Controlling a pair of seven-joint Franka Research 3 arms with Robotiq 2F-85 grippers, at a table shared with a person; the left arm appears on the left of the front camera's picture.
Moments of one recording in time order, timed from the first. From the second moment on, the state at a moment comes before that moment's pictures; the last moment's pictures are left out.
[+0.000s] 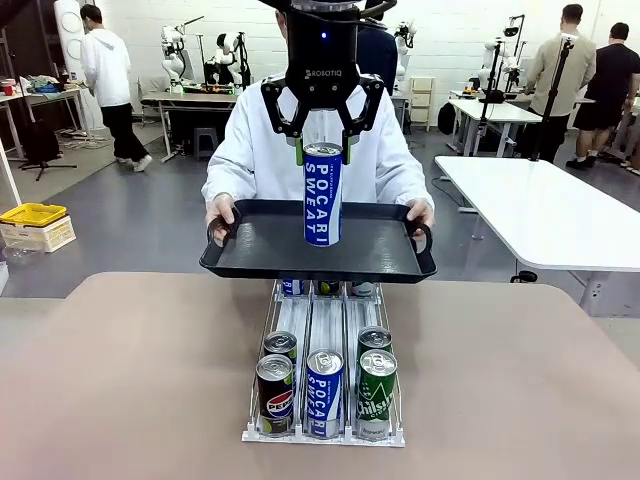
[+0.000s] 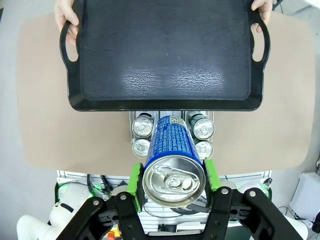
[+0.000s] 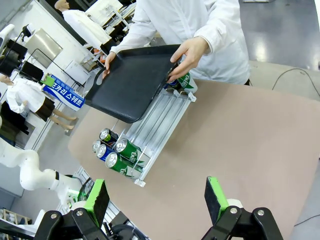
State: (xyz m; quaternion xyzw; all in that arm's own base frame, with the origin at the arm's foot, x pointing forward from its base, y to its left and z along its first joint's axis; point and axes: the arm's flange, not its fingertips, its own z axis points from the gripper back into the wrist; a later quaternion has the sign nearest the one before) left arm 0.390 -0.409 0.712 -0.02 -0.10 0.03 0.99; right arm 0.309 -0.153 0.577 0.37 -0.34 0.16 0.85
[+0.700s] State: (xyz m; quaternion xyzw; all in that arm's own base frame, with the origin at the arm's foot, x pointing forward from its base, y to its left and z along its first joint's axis) left arm 0.487 -0.363 0.684 -0.04 -0.03 0.04 1.00; right arm 0.309 -0.153 0.577 0.37 -0.34 0.16 0.85
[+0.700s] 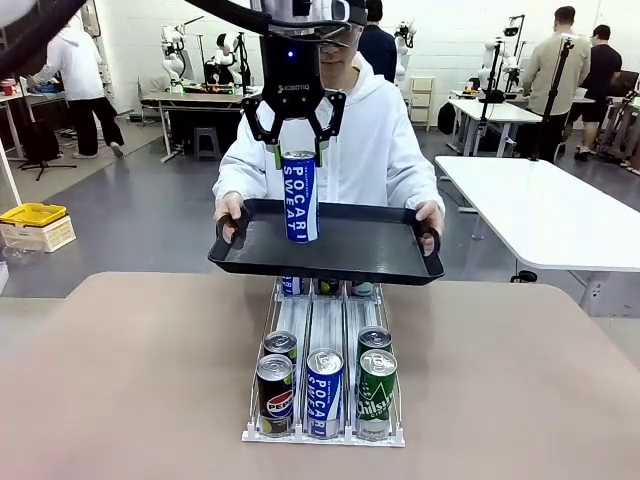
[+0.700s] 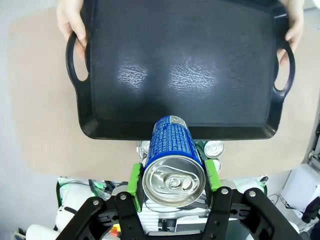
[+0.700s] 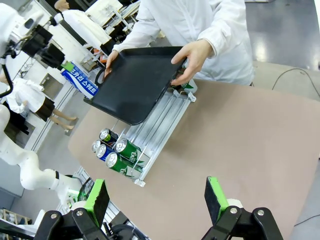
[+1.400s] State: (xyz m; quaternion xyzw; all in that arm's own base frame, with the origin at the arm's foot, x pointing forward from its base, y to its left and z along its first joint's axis) left arm 0.541 -0.389 0.637 -0.04 -0.01 0.04 1.00; right arm 0.309 -0.153 0.577 0.37 -0.34 0.16 0.85
